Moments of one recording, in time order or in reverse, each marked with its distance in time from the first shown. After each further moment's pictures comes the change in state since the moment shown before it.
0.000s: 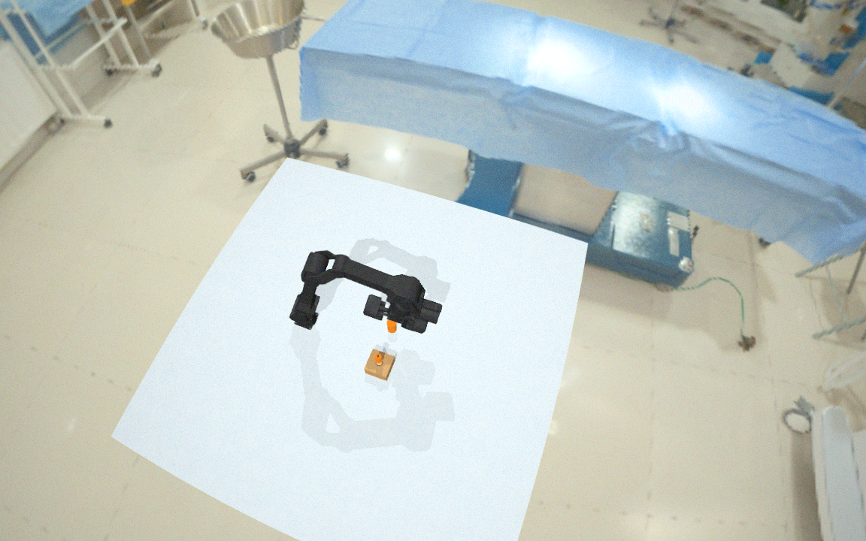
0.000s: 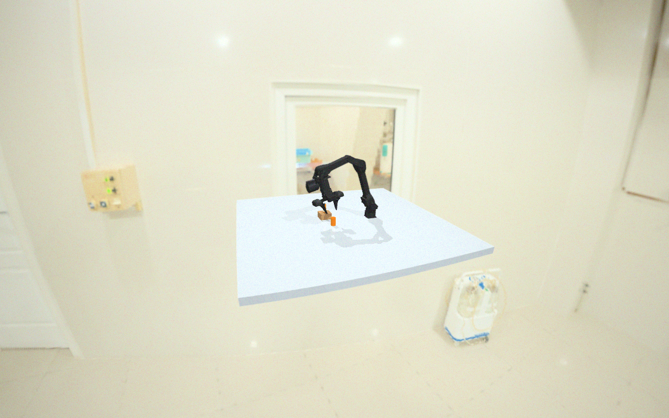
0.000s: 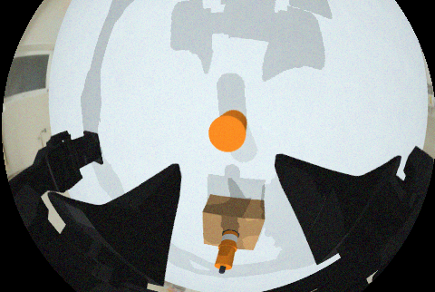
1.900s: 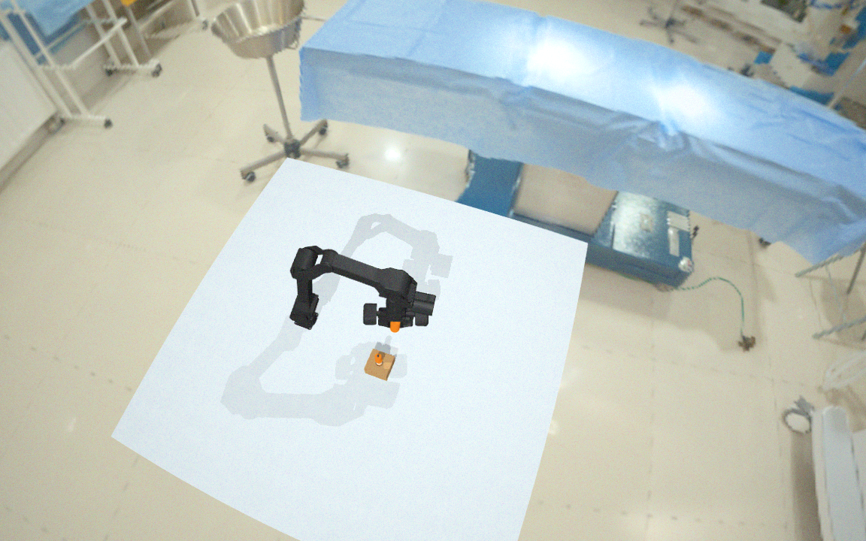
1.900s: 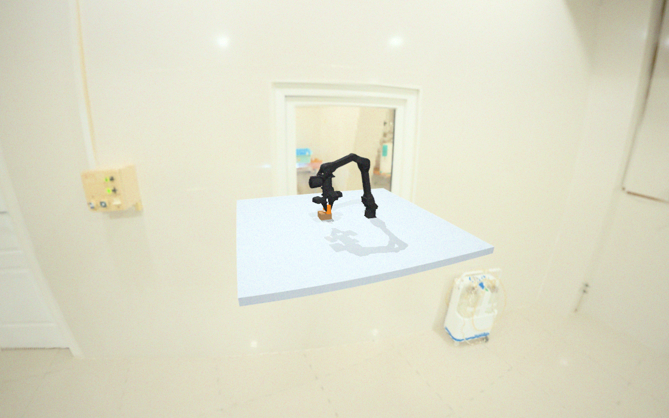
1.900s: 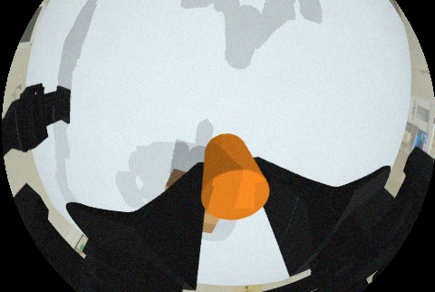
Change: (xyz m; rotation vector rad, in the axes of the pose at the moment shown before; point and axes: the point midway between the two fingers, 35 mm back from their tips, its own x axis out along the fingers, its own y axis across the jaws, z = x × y) arm -0.008 -0.007 -0.010 -0.251 0.135 -0.164
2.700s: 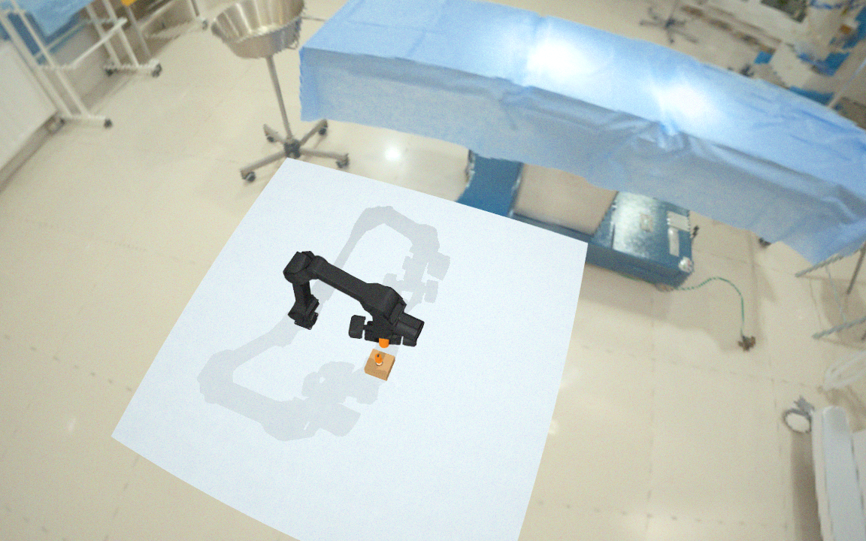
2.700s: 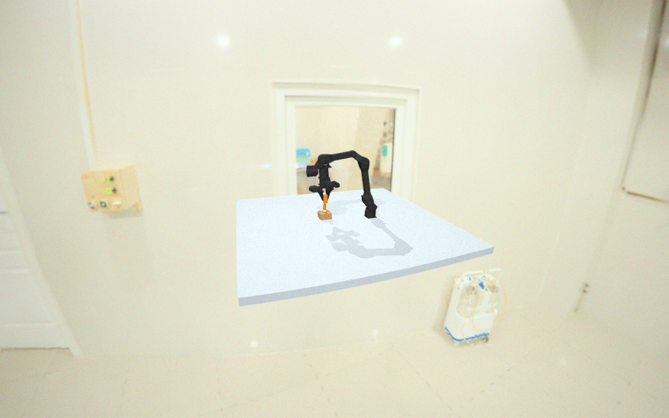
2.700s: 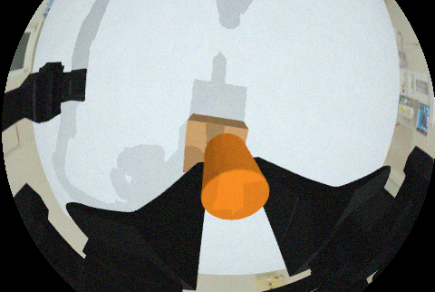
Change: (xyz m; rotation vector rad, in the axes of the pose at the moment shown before) arm -0.042 0.033 -0.069 0.134 -0.011 -0.010
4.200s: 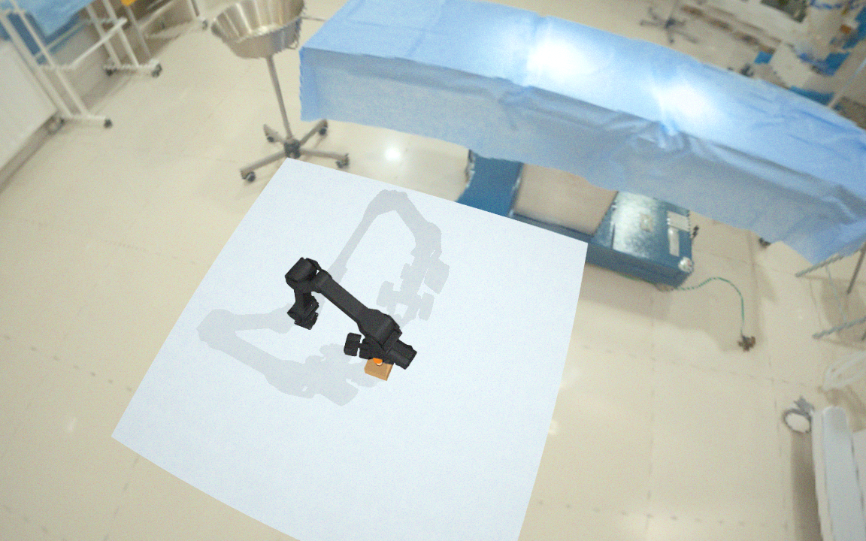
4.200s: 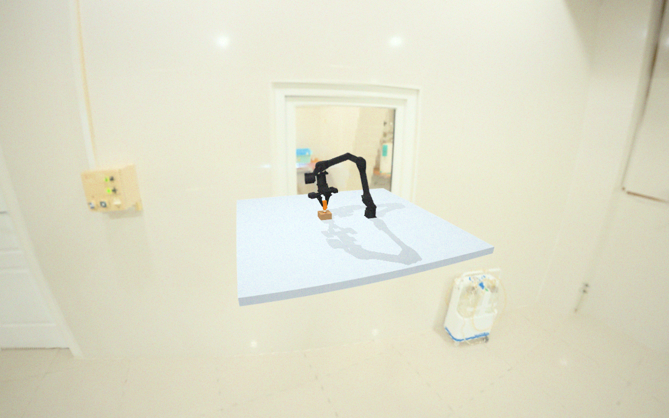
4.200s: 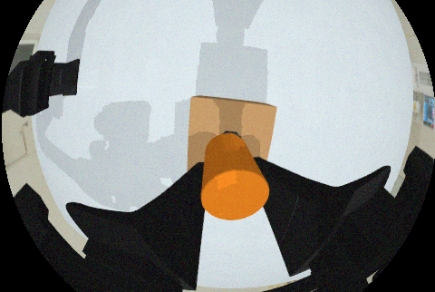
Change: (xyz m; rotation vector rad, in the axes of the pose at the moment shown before) arm 0.051 0.013 -0.036 0.055 -0.059 0.051
